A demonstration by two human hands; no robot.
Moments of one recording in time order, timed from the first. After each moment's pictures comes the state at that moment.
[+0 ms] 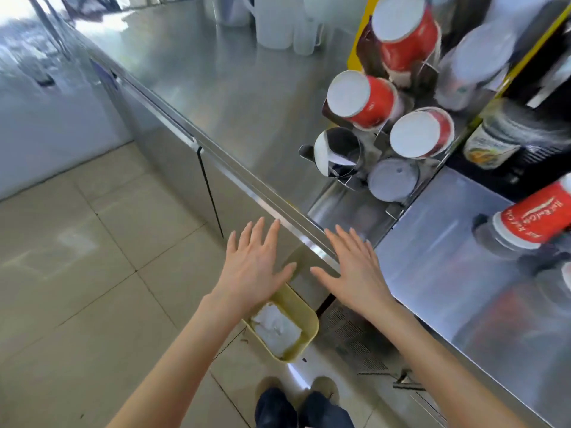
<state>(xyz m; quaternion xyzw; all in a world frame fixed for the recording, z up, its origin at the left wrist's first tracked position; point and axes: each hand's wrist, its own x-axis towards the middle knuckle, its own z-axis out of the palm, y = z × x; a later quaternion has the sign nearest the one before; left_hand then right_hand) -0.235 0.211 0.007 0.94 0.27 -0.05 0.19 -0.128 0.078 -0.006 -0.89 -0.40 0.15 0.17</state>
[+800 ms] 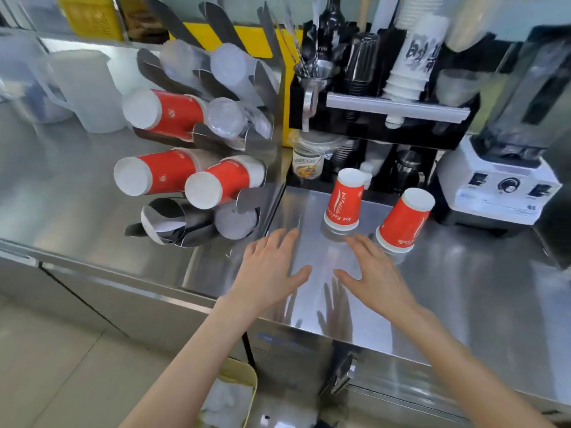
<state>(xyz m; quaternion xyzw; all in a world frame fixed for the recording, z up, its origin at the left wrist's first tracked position) -0.085 0.044 0.072 0.98 -0.04 0.00 0.18 -0.054 -0.133 0.055 -0.96 -0.16 0.02 0.23</state>
